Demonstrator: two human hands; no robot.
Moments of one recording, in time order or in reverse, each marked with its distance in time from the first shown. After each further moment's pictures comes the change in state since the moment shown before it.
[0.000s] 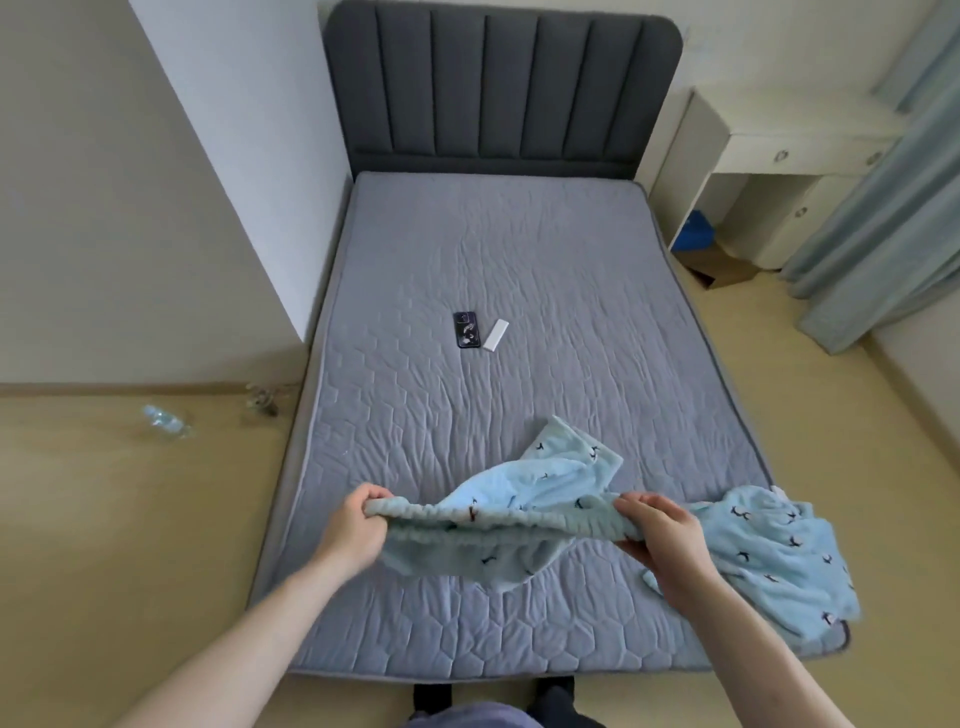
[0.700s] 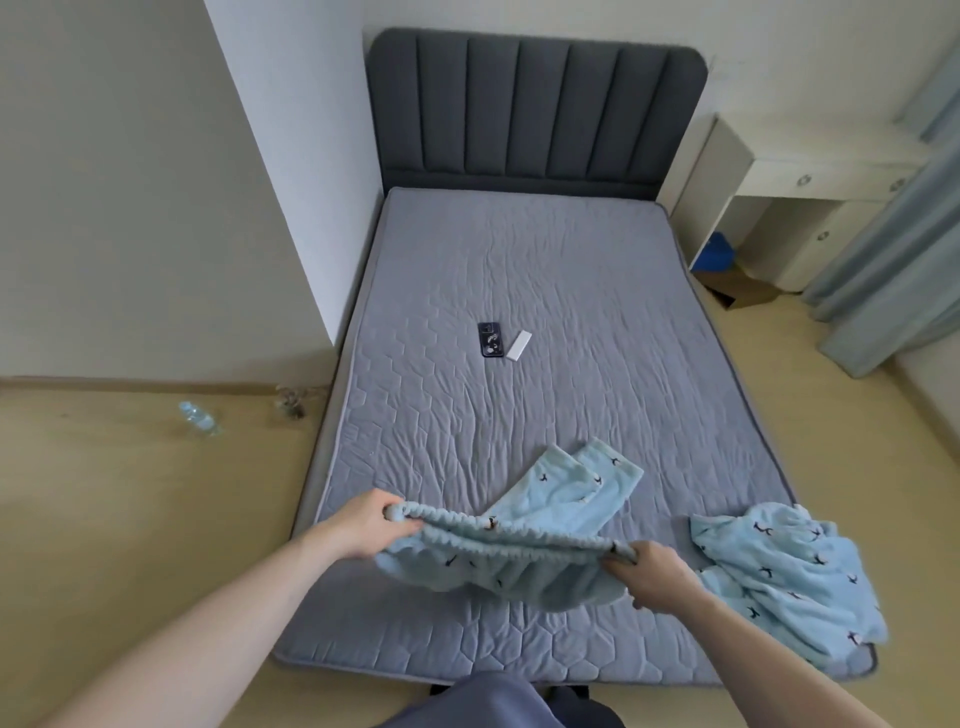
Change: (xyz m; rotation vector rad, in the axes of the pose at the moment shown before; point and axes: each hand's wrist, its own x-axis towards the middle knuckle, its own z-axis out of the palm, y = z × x) left_hand -0.009 -0.027 -0.060 0.334 -0.366 0.093; right_hand 0.017 0.067 0.008 -1.296 -0.227 -0.100
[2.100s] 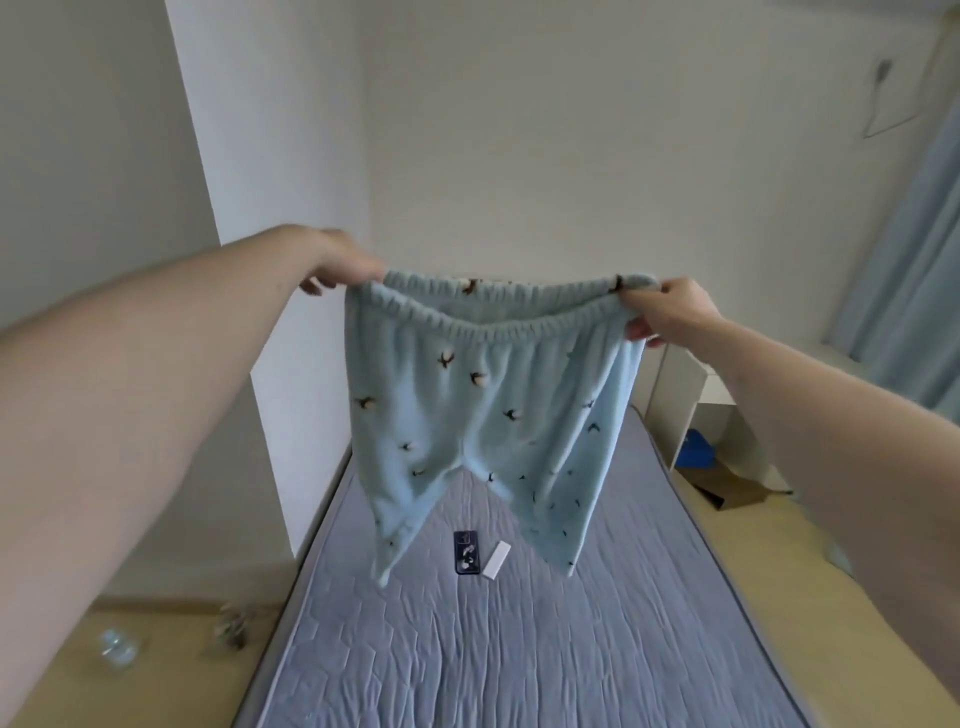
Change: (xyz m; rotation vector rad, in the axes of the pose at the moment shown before) left_hand -0.032 0.397 -0.449 0.223 0.688 0.078; right_hand -0.002 -0.244 -0.557 0.577 0.733 -0.555
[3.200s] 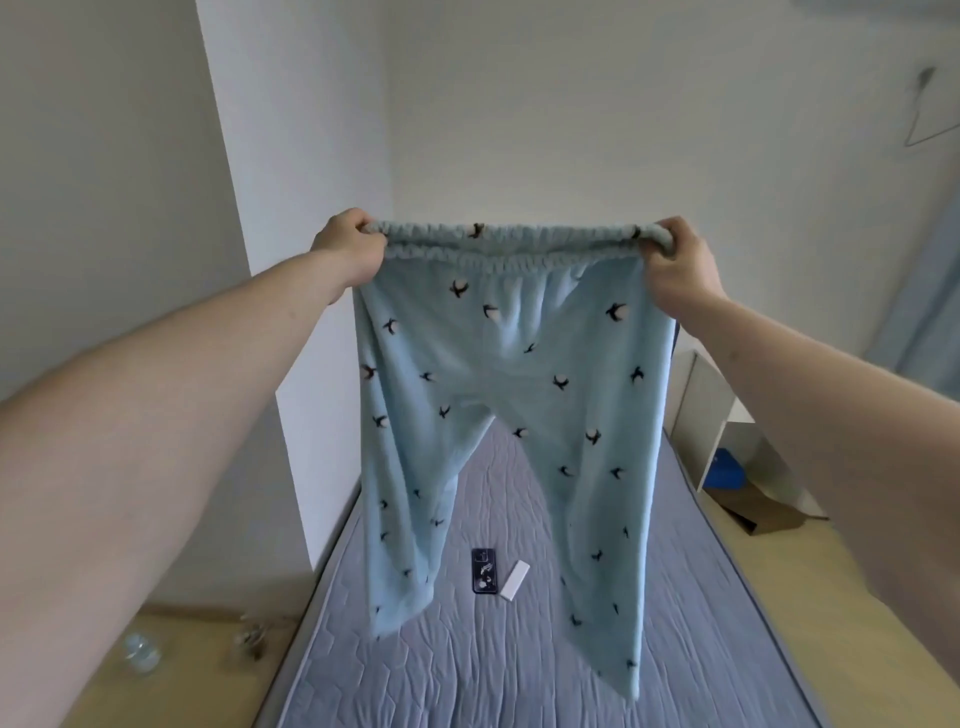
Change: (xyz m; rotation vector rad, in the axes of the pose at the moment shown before) left_hand 0.032 -0.003 0.002 -0.475 0.501 0.094; right_hand 0.048 -0.044 0.012 0.050 0.259 -0.363
